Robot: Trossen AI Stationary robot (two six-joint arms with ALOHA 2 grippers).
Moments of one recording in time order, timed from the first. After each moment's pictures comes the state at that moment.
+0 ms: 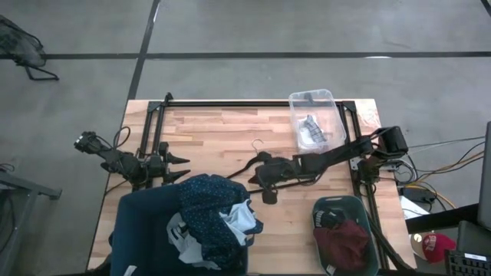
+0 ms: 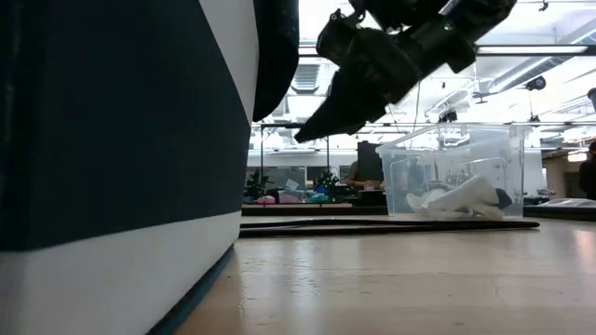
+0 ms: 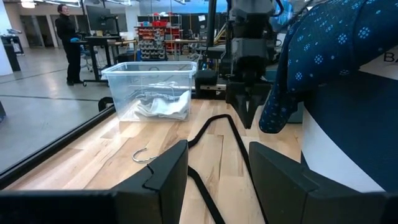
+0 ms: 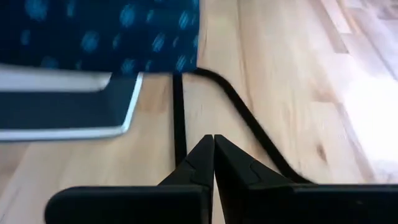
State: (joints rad) left arm -0.51 0.02 0.06 -0.10 -0.65 -0.03; right arm 0.11 1.71 0.92 0.19 0.04 0.05
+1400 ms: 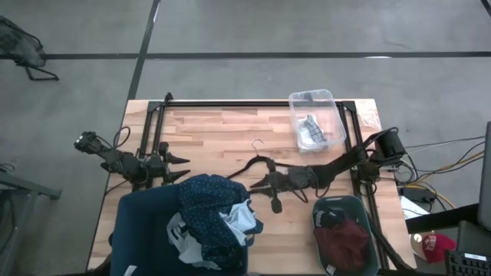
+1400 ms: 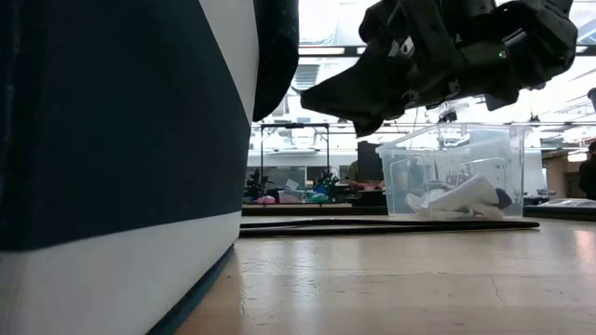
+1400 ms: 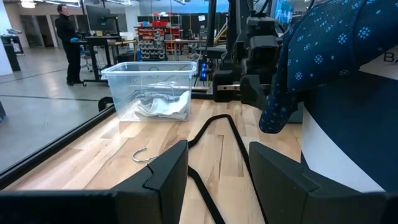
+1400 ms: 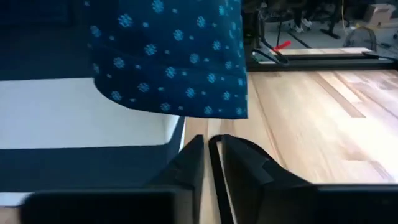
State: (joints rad) left arm -0.51 0.03 0.06 -0.10 -0.65 -0.03; right arm 0.20 1.75 0.63 0.93 0.10 0.11
